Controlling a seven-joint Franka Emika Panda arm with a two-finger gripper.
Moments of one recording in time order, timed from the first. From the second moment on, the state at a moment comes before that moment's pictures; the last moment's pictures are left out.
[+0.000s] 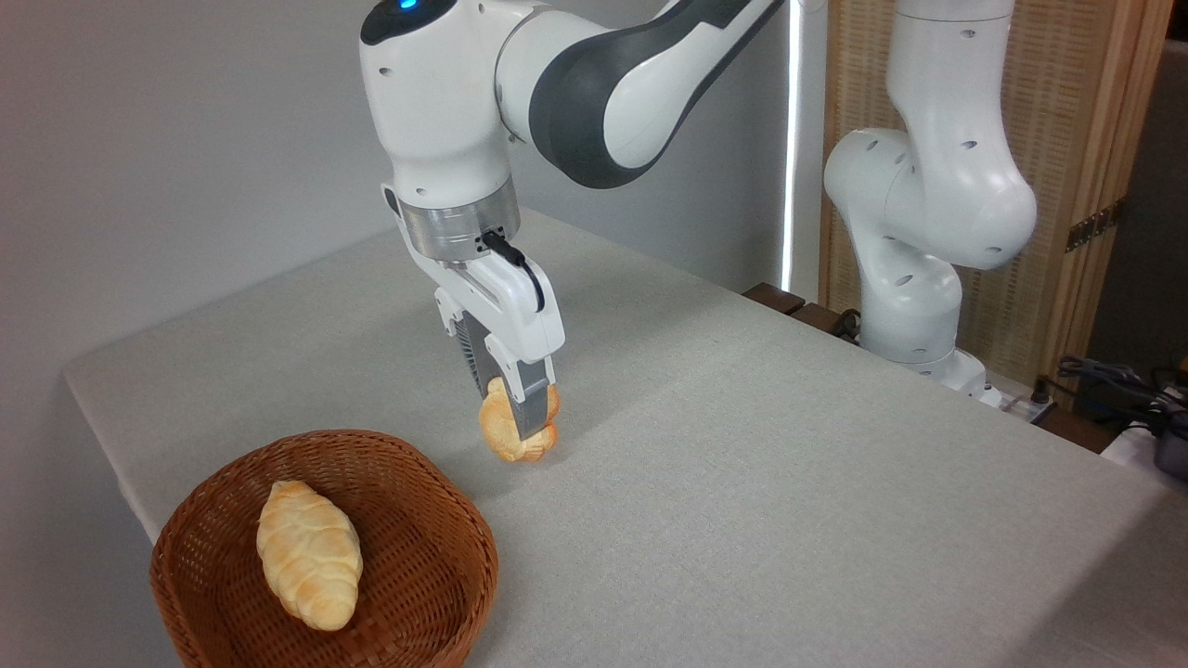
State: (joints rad) arm -0.19 -0.07 0.06 -2.04 -0.11 1.92 0.76
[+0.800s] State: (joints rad) arm -0.19 -0.07 0.06 -2.03 -0.11 1.94 0.76
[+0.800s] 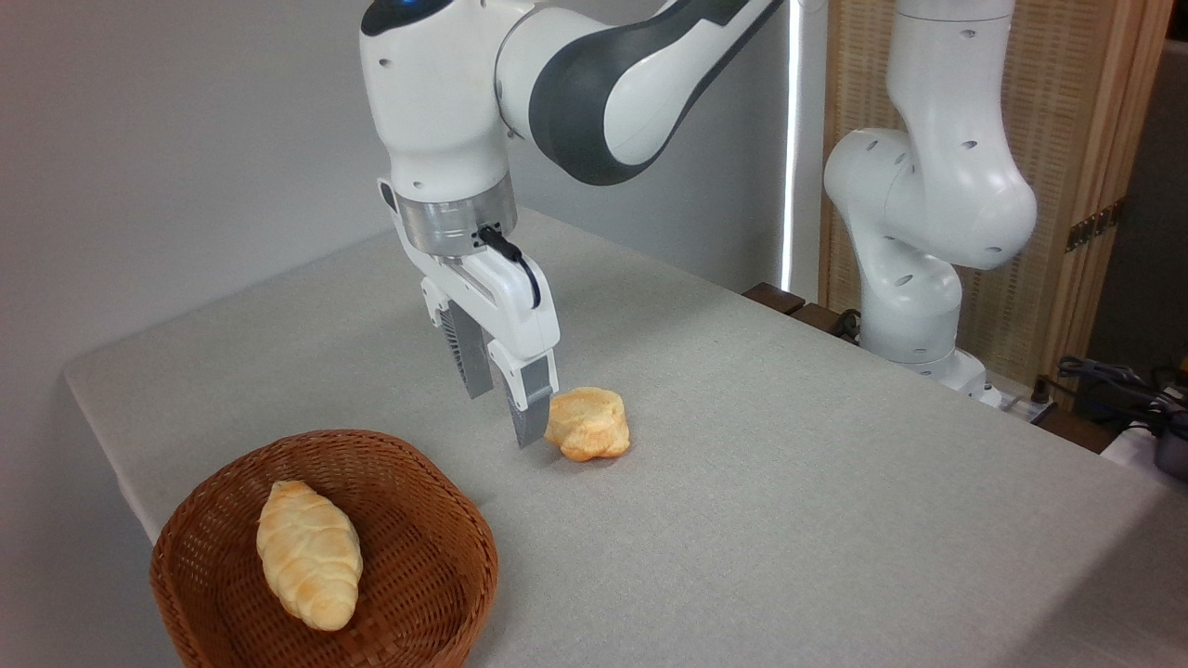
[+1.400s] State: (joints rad) arm -0.17 -0.05 0.11 -1.89 -0.10 1.94 0.67
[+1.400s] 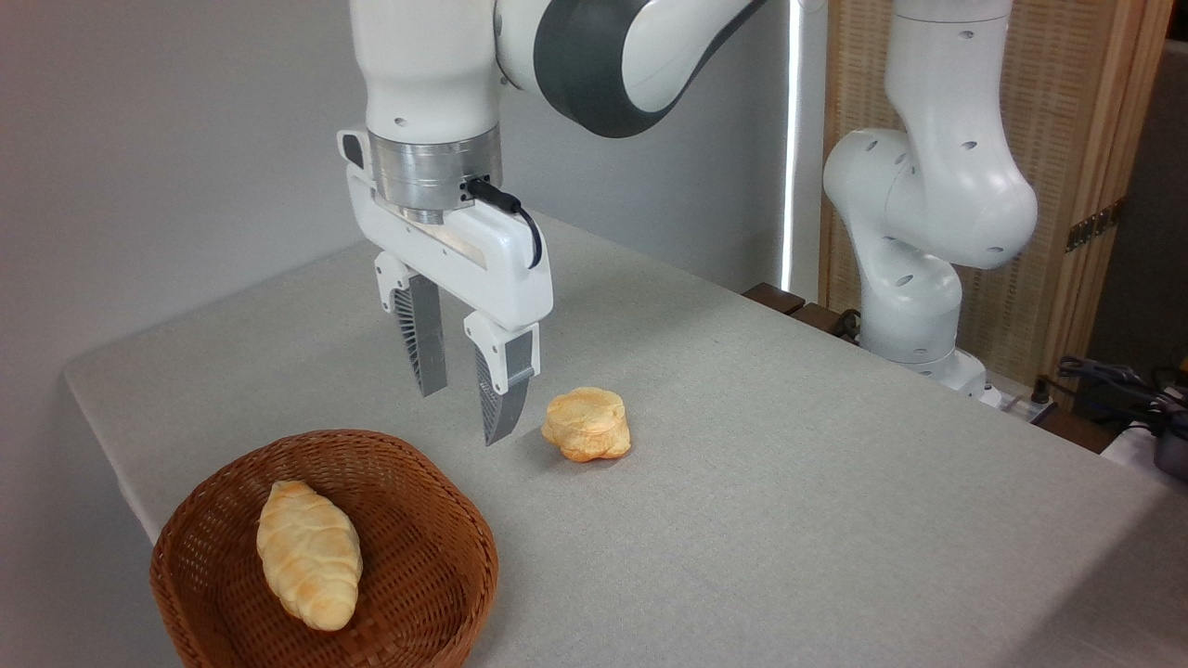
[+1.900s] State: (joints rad) arm -0.18 -0.03 0.11 -1.80 0.00 1.93 0.53
